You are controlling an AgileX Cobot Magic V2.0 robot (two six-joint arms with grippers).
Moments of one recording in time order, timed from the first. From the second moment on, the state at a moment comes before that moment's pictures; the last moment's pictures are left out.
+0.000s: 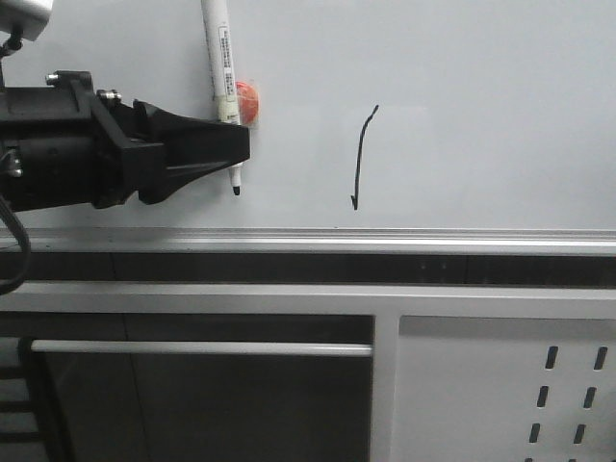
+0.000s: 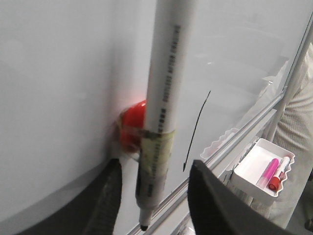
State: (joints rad) left arm -0.32 1.72 -0.54 0.73 -1.17 -0.45; right arm 0.79 -0.01 -0.29 -0.54 0.45 0.44
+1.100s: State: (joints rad) left arm -0.31 1.31 -0.26 0.51 -1.15 -0.31; right arm 0.79 -0.01 -0.29 -0.54 0.45 0.44
